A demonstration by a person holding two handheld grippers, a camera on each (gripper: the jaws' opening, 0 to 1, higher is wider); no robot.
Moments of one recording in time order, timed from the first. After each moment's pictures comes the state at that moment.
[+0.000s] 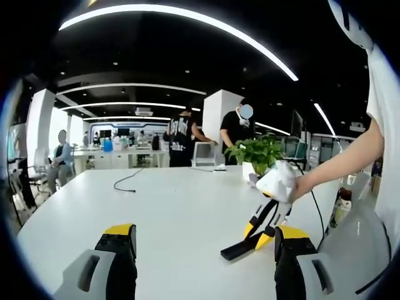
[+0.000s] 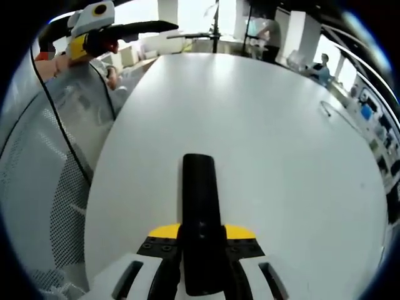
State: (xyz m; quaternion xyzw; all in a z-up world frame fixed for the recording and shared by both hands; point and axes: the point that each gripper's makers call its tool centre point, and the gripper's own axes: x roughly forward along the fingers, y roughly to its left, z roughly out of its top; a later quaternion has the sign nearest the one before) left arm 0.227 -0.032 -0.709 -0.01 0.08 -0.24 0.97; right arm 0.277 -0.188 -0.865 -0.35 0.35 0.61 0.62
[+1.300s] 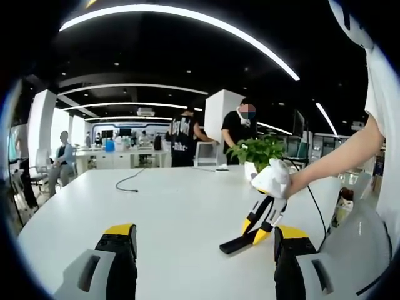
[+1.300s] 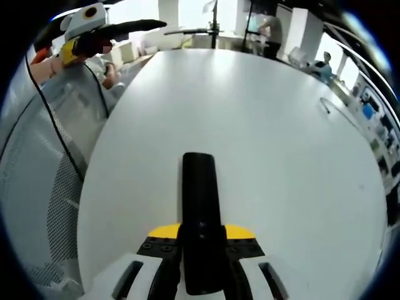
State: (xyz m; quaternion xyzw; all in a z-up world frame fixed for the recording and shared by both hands) left arm 0.229 -0.028 -0.711 -0.01 0.09 -0.23 0.97; right arm 0.296 -0.192 -0.866 -0.36 0.36 0.61 0.61
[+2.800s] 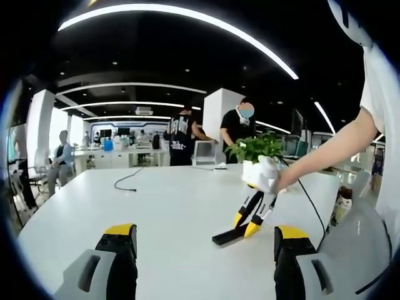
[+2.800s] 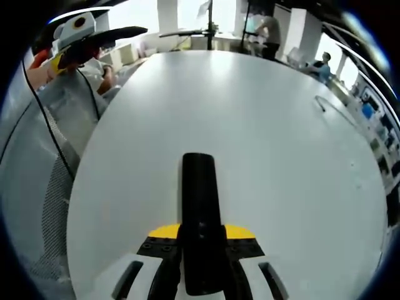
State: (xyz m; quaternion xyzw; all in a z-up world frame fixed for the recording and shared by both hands) left arm 0.229 -0.029 -0.716 -0.01 0.09 -0.24 0.97; right arm 0.326 -0.193 -0.866 -0.36 0.36 0.61 0.61
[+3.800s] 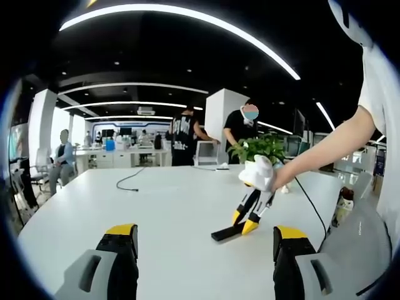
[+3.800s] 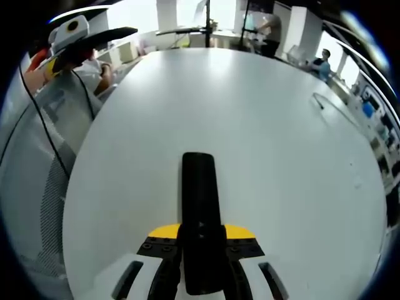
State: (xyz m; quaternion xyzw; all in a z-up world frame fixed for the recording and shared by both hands) left arm 0.230 -0.024 -0.716 -0.01 0.09 -0.23 0.97; right arm 0.342 -0.194 -0.865 -0.36 0.36 0.61 0.61
